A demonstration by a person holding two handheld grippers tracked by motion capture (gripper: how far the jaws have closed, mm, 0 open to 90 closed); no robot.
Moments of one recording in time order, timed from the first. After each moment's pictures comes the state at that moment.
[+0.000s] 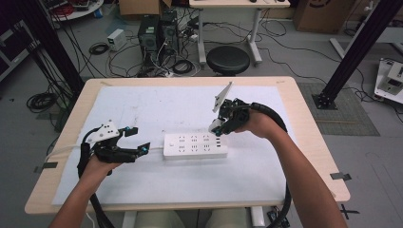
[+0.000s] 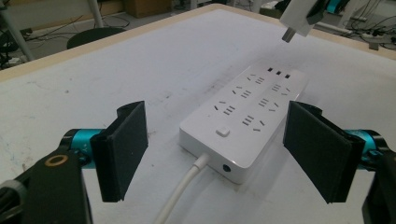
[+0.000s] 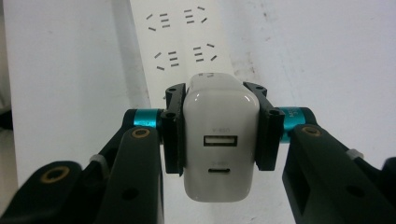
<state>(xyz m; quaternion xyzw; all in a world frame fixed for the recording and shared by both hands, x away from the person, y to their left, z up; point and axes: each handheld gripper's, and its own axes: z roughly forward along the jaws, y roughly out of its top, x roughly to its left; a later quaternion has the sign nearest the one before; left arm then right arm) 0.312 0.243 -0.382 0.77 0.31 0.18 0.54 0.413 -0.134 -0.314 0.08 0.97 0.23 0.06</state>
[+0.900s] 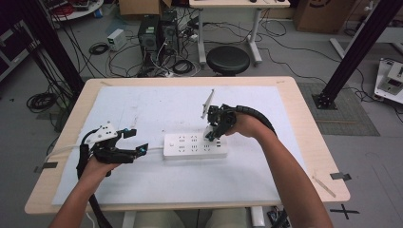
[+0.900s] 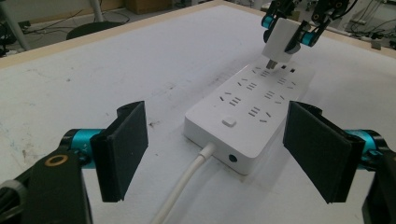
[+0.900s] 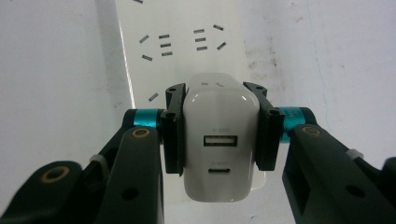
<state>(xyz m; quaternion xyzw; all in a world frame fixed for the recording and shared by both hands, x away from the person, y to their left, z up) 0.315 0.251 -0.392 0.76 0.31 0.17 0.54 0.435 -0.103 -0.354 0.05 0.98 0.17 0.03</state>
